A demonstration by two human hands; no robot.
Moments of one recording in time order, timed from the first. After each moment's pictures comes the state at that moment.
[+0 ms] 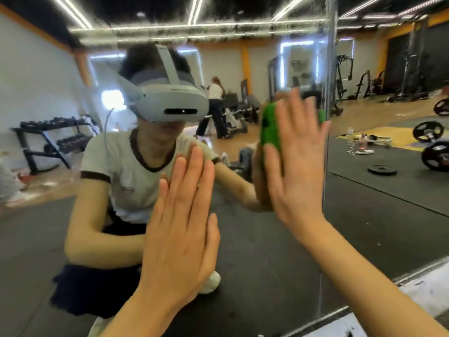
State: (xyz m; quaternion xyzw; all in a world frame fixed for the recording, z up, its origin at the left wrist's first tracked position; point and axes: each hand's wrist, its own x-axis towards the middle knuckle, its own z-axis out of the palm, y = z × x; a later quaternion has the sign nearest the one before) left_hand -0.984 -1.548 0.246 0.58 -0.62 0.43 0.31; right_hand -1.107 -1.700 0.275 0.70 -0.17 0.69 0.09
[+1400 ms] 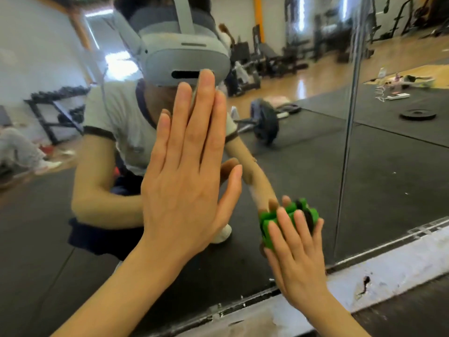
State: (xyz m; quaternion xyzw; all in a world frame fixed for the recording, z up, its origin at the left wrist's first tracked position) left_hand -0.993 -1.572 0.204 0.60 -0.57 0.52 0.20; right_hand -1.108 -1.681 0.018 0.77 -0.20 0.58 0.17
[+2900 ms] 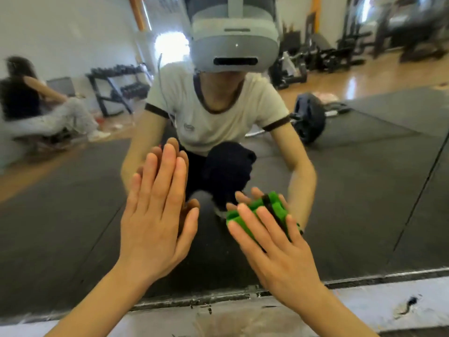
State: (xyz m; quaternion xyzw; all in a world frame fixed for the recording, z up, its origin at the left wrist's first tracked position) left_hand -0.902 -1.466 0.145 0.66 -0.54 0.49 0.18; right_hand -1.054 -1.620 0.055 0.82 -0.08 0.52 0.24
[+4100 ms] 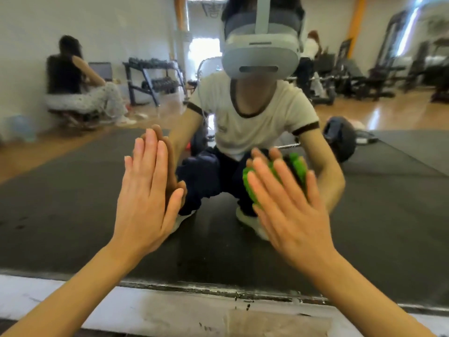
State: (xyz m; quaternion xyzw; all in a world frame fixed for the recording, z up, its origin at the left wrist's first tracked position) left_hand -0.822 -1.370 0.156 0.71 -0.46 0.47 0.25; right_hand -0.989 -1.567 0.142 0.78 -0.02 0.56 0.27
